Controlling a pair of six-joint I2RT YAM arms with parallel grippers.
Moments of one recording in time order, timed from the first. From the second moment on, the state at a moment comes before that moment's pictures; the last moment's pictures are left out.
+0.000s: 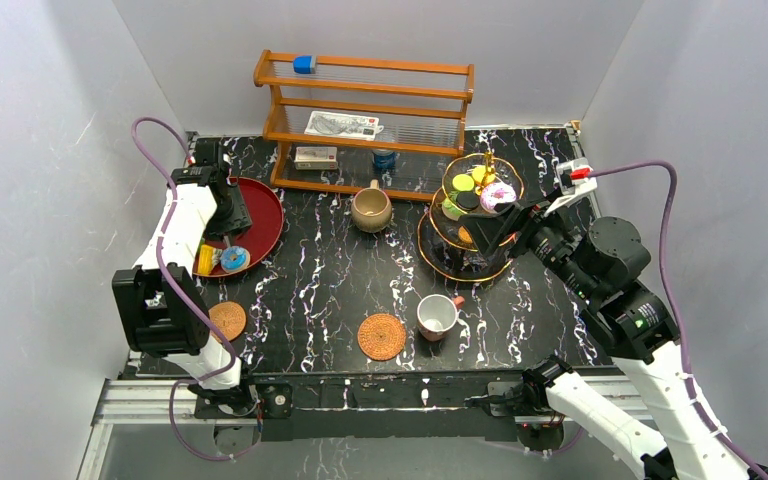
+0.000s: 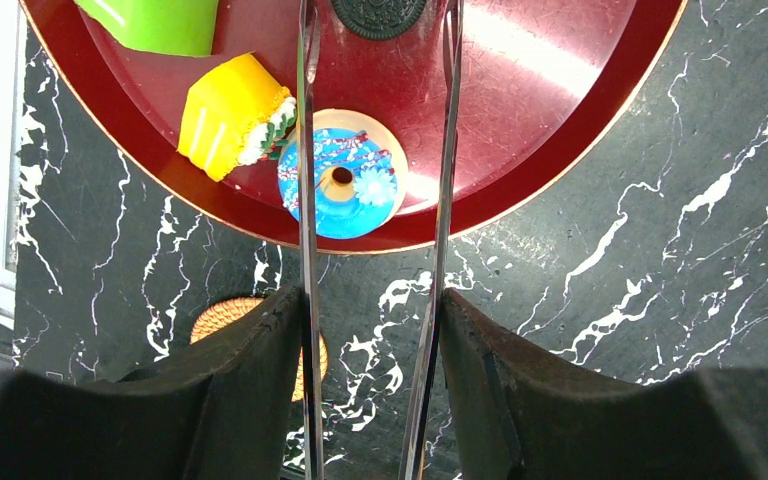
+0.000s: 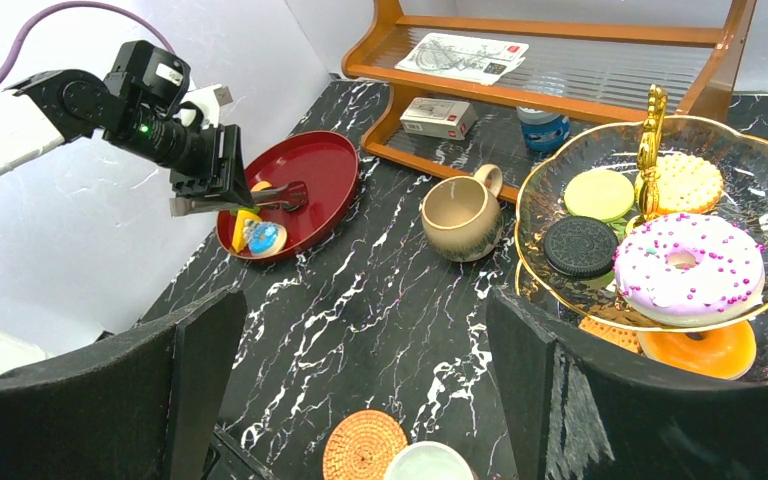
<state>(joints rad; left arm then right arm) 0.05 1.59 1.37 -0.97 -0.22 -0.31 0.57 0.67 1.09 -0.45 -0.09 0.42</state>
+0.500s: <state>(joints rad) 0.05 1.59 1.35 -0.97 -0.20 -0.31 0.57 0.67 1.09 -0.46 -0.09 0.42</state>
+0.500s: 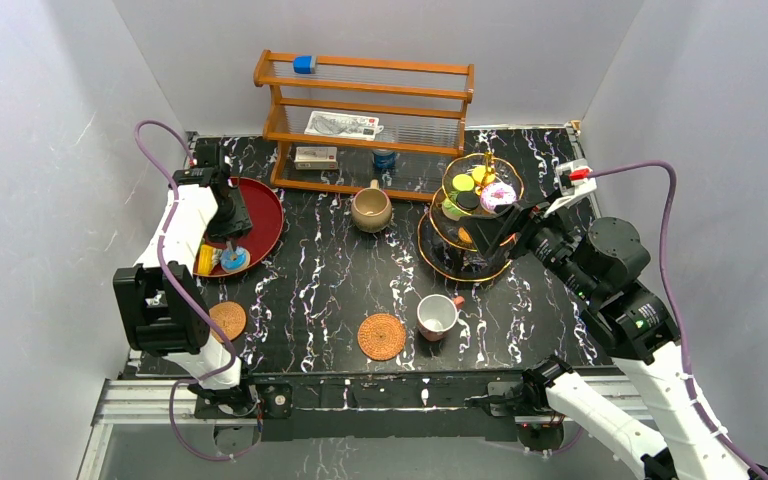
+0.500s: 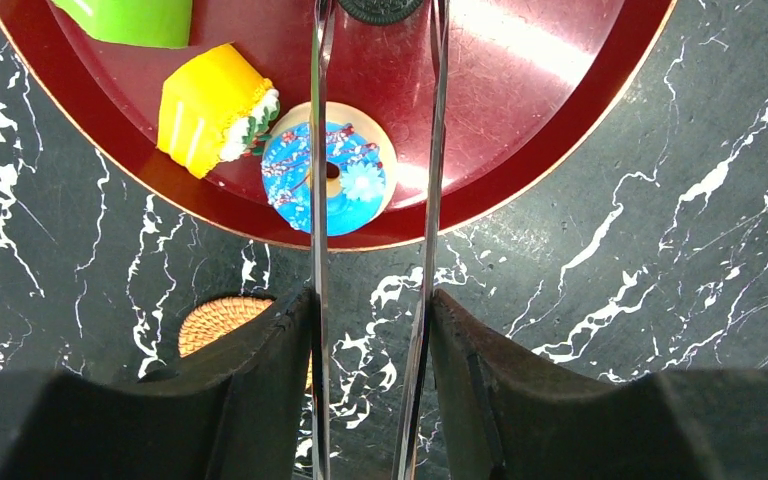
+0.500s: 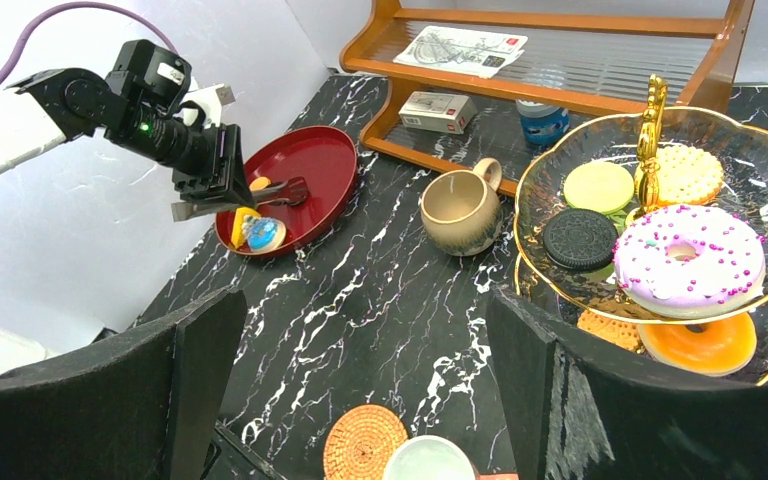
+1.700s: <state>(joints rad) 0.02 1.45 1.36 -0.89 0.01 -0.29 0.57 0.71 1.11 -0.52 0.02 0.41</state>
